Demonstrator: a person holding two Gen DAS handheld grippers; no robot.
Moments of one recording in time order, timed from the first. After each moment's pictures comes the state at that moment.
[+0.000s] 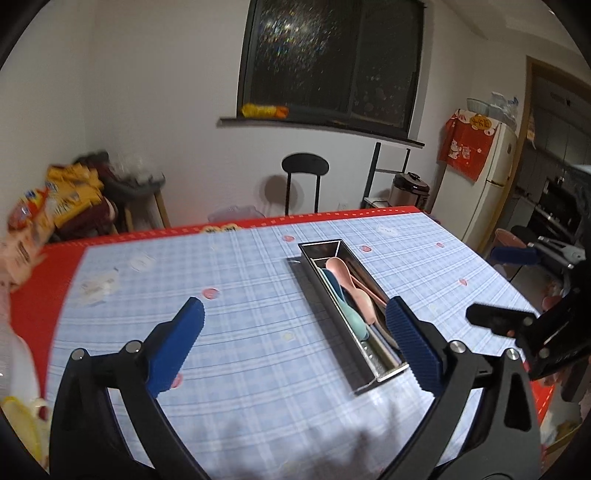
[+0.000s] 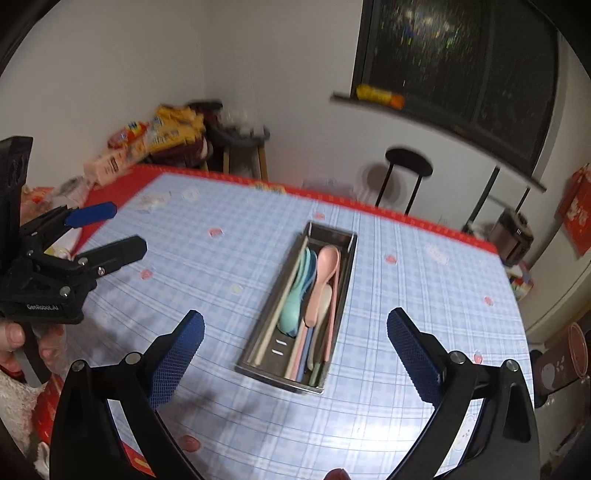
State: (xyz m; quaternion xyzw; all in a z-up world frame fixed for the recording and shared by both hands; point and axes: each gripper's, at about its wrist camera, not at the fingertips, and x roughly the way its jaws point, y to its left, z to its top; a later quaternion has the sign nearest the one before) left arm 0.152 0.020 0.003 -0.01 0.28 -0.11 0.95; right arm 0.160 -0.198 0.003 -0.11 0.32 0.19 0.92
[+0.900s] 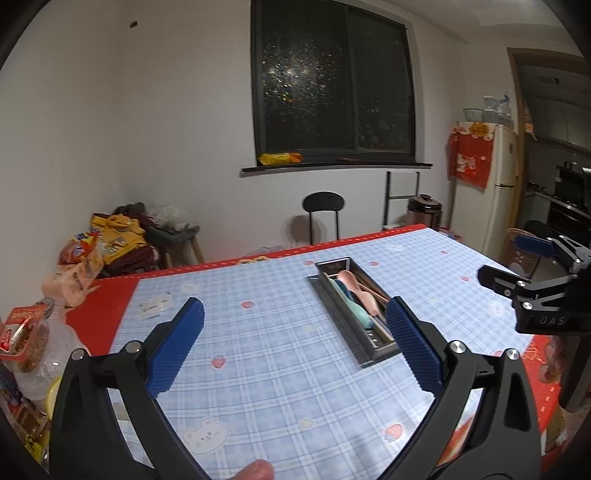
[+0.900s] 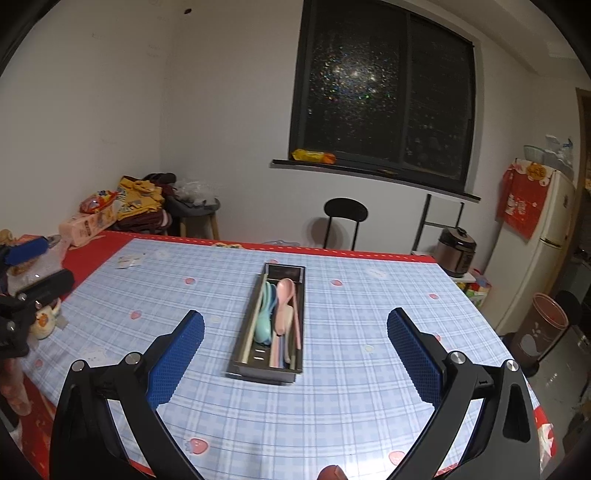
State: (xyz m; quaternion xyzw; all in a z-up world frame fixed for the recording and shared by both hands) left arm 0.026 0.009 0.030 0.04 0.20 -0.05 0.98; right arm 0.063 -0.233 0.000 -0.06 0.21 0.07 0.97
